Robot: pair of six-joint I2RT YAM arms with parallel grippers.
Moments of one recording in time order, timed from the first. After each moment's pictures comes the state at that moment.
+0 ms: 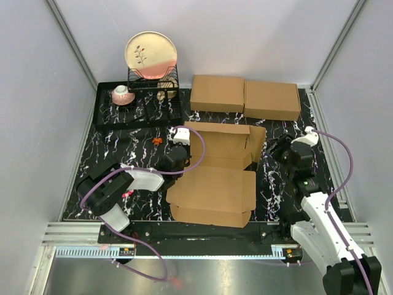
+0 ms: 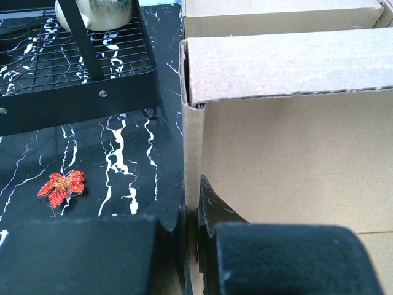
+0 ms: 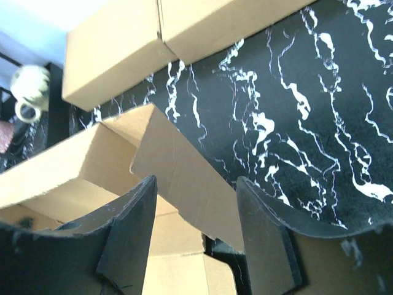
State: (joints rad) left arm -0.81 1.62 0.58 0.84 -0.65 -0.13; right arm 0.18 0.74 0.50 -0.08 0.20 0.65
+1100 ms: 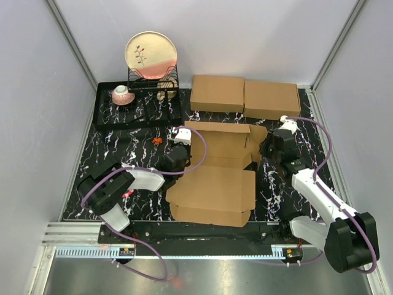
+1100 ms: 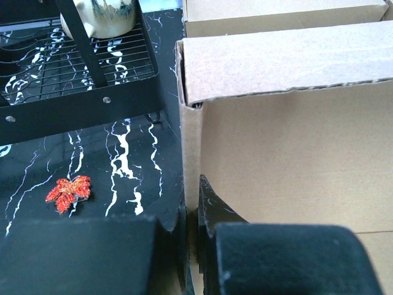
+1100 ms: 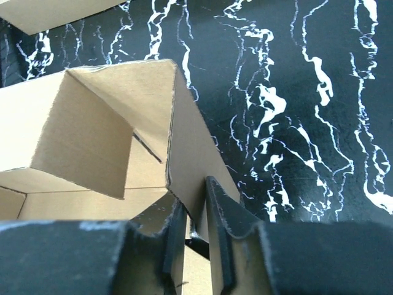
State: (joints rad) left arm -0.81 1.63 0.59 0.85 -0.66 -0.09; right arm 0.28 1.07 0.63 -0.10 0.17 0.50
